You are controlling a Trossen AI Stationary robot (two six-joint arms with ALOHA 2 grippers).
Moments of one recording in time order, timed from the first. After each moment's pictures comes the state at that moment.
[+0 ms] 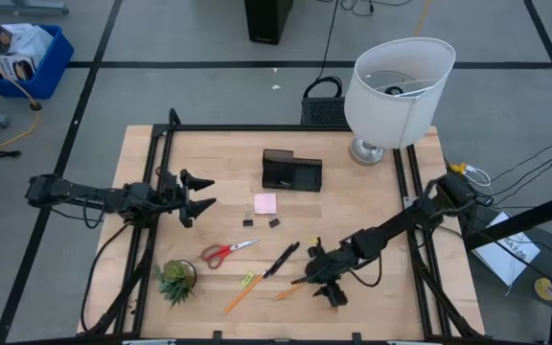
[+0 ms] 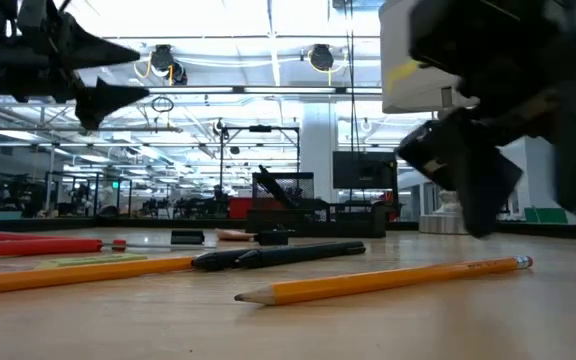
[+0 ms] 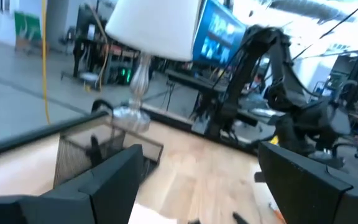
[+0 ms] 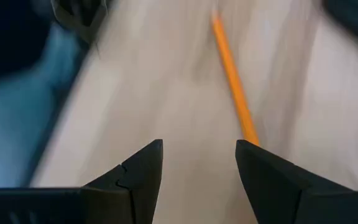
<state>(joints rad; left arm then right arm) -0.10 0.38 0.01 0.48 -0.29 -0.25 0.47 1.75 0.88 -0.02 -0.18 0.27</state>
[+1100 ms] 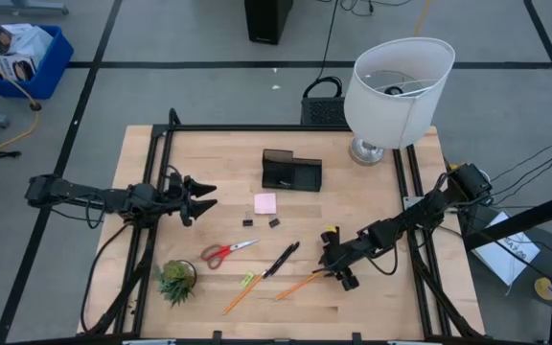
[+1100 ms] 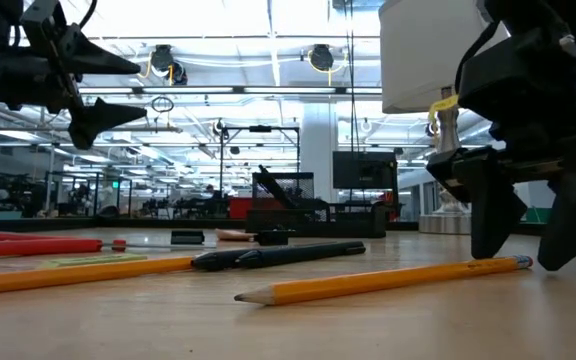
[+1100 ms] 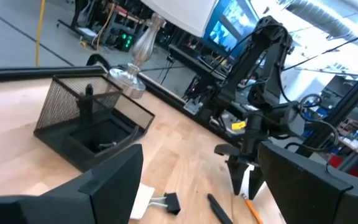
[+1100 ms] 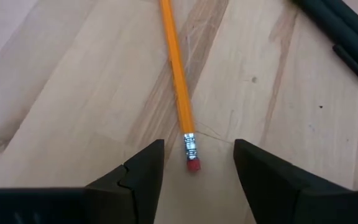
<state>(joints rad) -0.10 0.38 0.01 0.37 -0.28 -0.54 0.47 1.64 0.58 0.15 -0.02 0.13</state>
